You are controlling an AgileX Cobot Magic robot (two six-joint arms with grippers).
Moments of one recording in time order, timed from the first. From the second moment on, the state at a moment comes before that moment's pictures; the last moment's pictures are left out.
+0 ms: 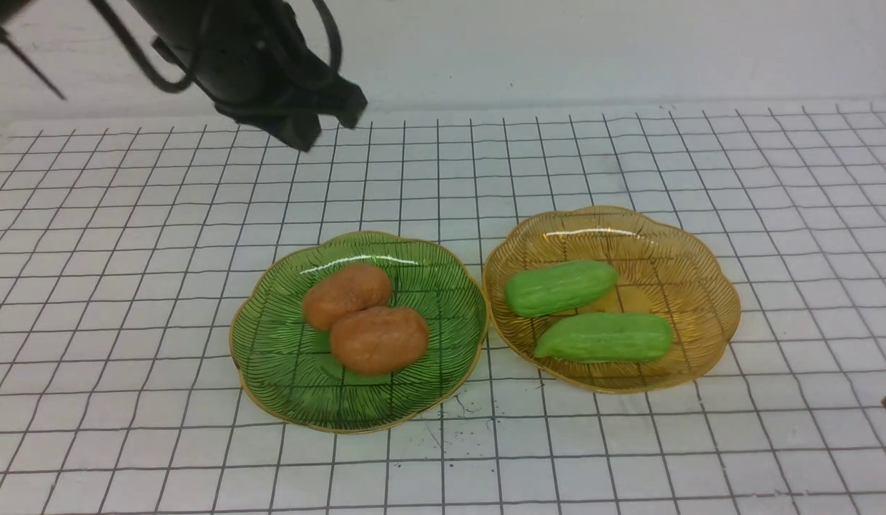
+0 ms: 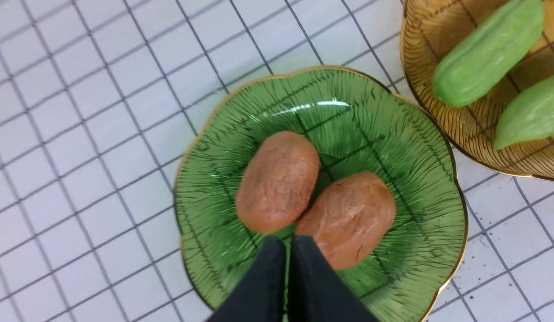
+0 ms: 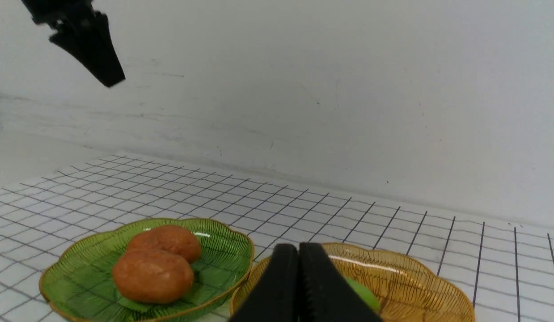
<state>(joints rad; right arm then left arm) 0.44 0.21 -0.08 -0.04 -0.01 0.02 -0.36 1.69 -1.85 0.03 1.25 0.12</state>
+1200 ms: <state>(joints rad) 0.06 -0.01 0.03 -0.04 0.35 0.02 -0.36 1.01 -1.15 0.03 1.25 0.04</state>
